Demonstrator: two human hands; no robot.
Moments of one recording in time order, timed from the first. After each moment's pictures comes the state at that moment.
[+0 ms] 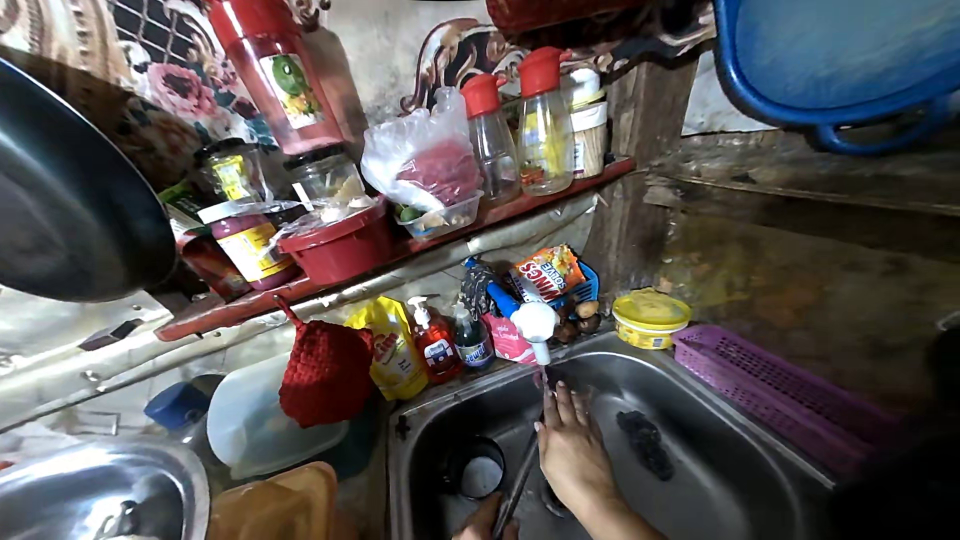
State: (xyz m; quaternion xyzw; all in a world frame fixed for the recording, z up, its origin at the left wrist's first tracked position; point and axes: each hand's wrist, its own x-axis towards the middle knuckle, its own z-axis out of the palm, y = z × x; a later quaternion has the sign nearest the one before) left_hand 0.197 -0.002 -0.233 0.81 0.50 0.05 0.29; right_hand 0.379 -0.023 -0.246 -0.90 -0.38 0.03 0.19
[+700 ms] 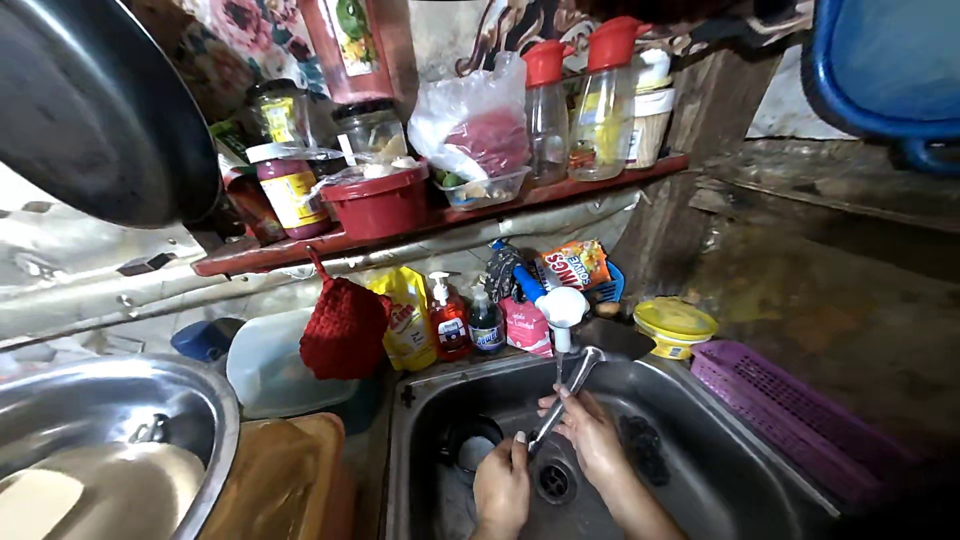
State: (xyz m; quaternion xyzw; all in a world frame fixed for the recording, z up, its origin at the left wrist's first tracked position) left_hand 0.261 0.025 -0.269 0.74 0.46 0.16 0.46; right_hand 0.408 -0.025 -0.253 -0.58 -0.17 0.29 0.74
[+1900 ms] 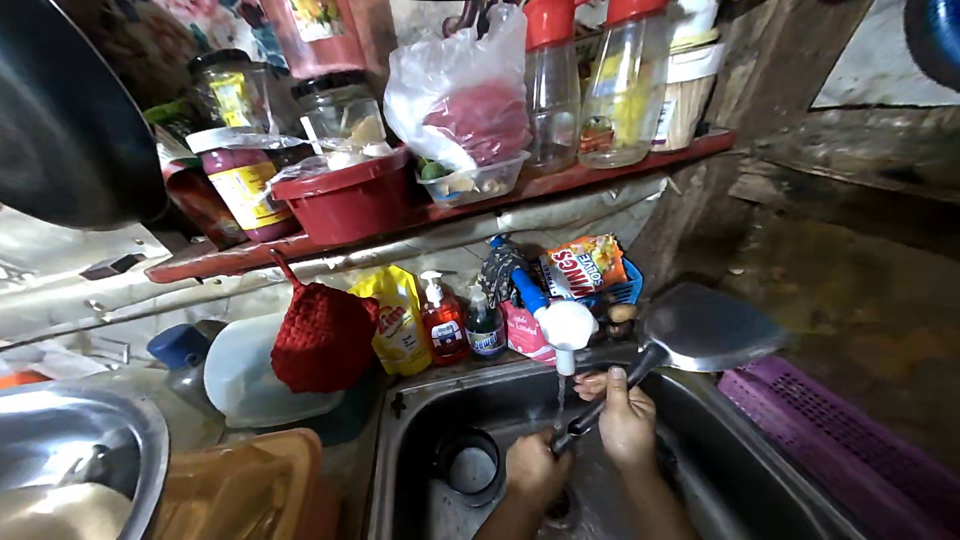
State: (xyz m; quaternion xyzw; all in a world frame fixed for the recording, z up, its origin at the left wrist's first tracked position) left_hand 0.349 0.049 -0.290 0.85 0.39 0.00 0.36; right_hand 0.463 -0.001 -0.257 -0.53 -0.24 0.06 0.81
